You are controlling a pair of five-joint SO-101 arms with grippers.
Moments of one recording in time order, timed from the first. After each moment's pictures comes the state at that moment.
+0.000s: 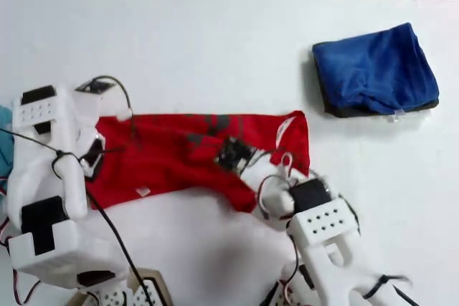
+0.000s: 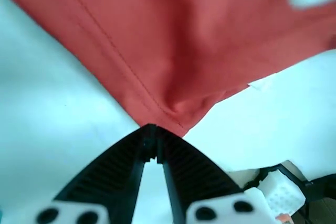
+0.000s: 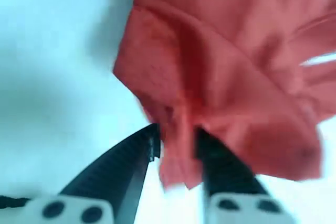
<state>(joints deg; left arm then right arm) -26.9 3.3 18.3 90.2 -31.6 -24.2 -50.3 61.2 71.9 38.3</state>
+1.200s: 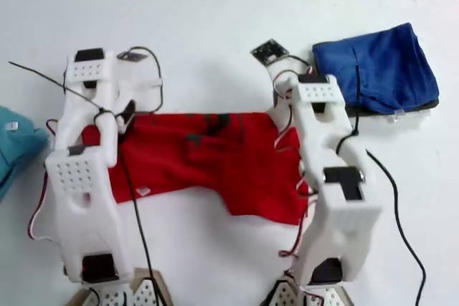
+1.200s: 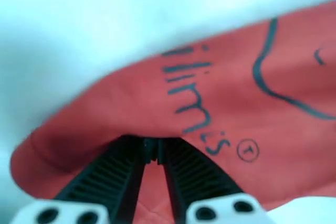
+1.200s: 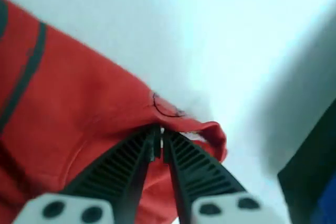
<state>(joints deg) -15.2 48.6 -31.7 96.5 -22.5 -6.5 25.3 1.4 57.5 33.2</state>
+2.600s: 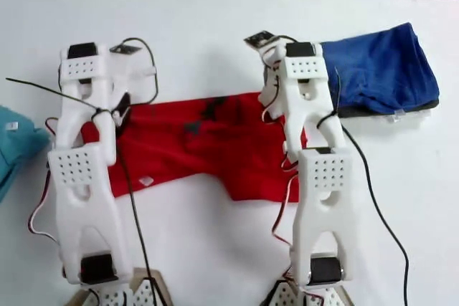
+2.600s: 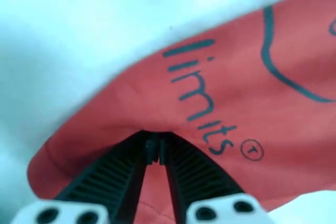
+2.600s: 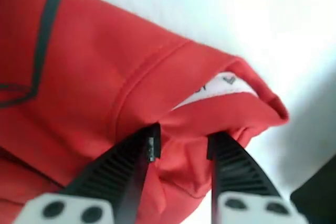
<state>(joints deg) -17.7 59.5 -47.0 101.7 -22.4 -8.5 51.7 -44.9 90.0 28.5</state>
